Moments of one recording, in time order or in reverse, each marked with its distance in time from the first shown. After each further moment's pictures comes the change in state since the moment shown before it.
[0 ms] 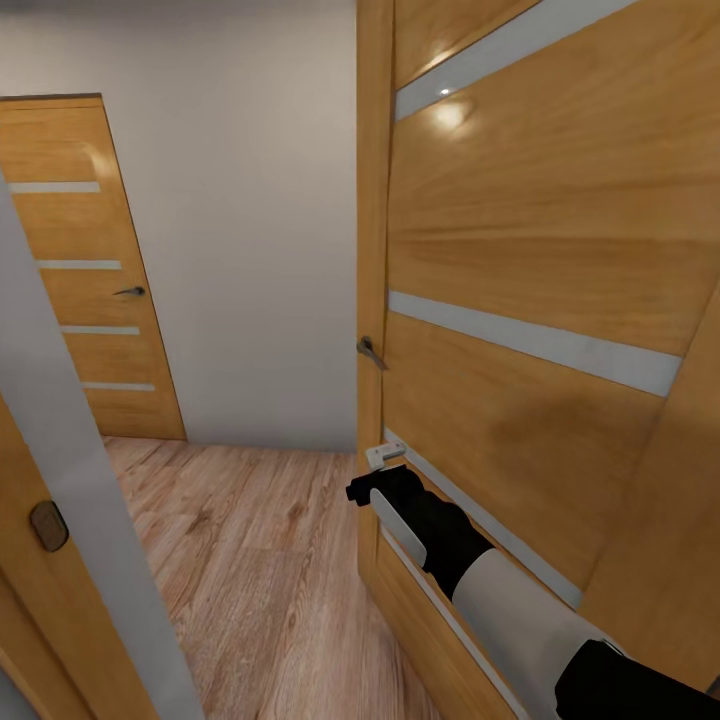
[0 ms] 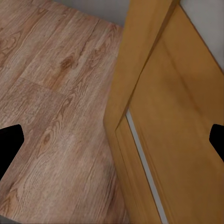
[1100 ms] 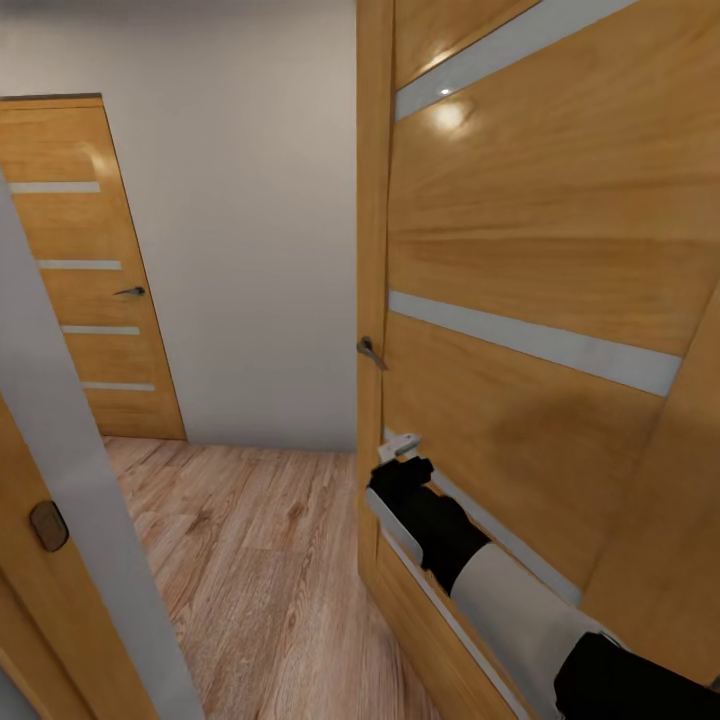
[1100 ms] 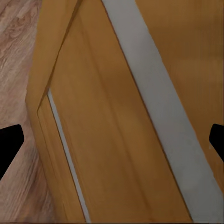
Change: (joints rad) left arm 0.000 -0.001 0.001 -0.032 0.000 0.001 0.001; right arm -0.022 0.000 0.039 -0.011 0.095 0.190 -0.240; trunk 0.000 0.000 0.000
